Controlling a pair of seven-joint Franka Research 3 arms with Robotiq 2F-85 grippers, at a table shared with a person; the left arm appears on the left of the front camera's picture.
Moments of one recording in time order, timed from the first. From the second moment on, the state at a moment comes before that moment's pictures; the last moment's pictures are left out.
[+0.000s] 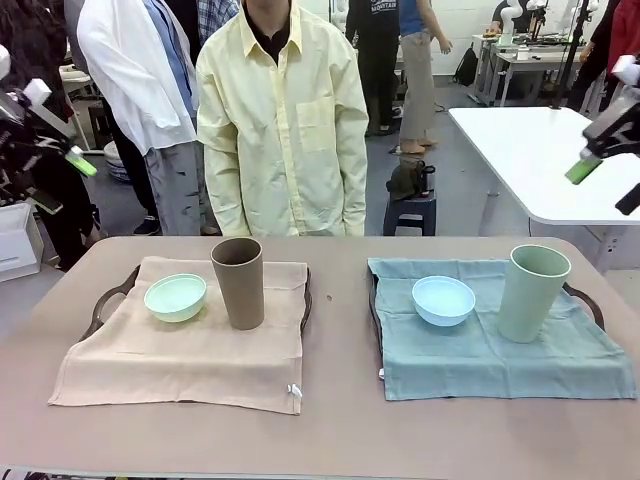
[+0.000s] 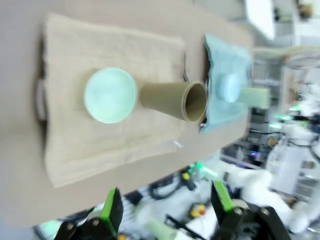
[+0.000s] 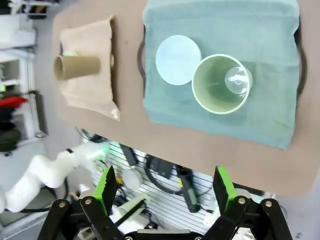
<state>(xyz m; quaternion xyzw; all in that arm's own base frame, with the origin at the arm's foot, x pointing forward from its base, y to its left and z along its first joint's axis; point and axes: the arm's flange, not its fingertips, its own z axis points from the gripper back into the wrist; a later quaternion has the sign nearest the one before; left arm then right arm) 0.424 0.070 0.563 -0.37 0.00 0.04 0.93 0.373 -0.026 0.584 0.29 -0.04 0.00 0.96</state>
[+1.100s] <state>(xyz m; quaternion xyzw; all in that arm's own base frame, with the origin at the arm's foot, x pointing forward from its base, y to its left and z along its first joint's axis) 0.399 0.158 0.567 -0.50 -0.02 0.08 0.86 0.286 -0.153 0.541 0.45 -0.08 -0.02 0.89</state>
